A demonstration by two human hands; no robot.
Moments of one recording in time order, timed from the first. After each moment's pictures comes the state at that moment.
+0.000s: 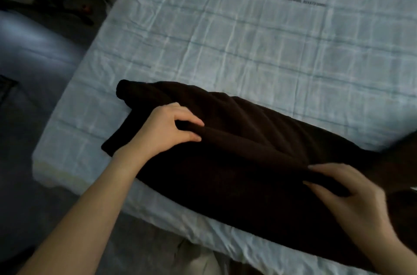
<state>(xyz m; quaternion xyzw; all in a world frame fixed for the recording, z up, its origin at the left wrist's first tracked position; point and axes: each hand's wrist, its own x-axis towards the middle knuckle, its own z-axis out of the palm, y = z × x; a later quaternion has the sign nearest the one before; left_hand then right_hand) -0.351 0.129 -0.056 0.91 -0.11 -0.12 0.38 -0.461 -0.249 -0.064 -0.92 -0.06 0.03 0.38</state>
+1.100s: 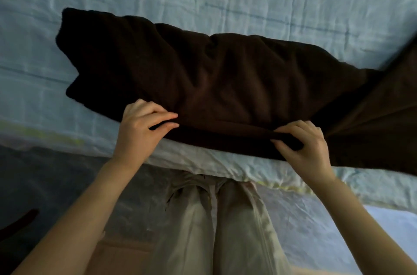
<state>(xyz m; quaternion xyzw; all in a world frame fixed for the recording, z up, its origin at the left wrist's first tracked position) -0.490 0.164 -0.147 0.94 -0.16 0.02 0.30 -0.555 -0.202 -0.147 -0.95 -0.01 0.04 0.30</state>
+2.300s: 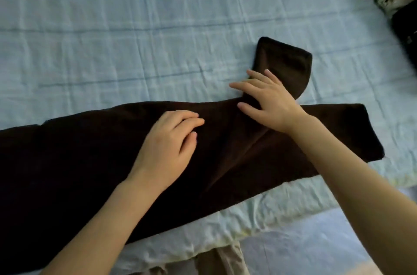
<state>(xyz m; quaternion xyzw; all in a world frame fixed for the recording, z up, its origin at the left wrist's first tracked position) -0.422 -0.141 -0.120 0.87 -0.34 -0.06 0.36 -0.446 -0.417 -0.112 -0.98 -0.01 0.14 0.10</state>
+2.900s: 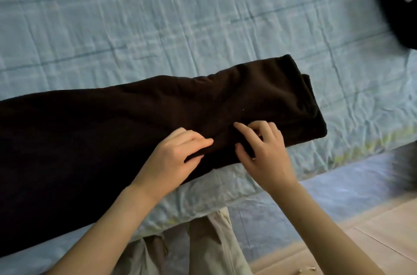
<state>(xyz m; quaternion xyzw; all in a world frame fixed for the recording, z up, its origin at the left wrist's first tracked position) -0.519 -0.290 -0.158 0.78 -0.43 -0.19 0.40 -0.642 -0.491 -0.148 -0.98 0.14 -0.01 0.16</state>
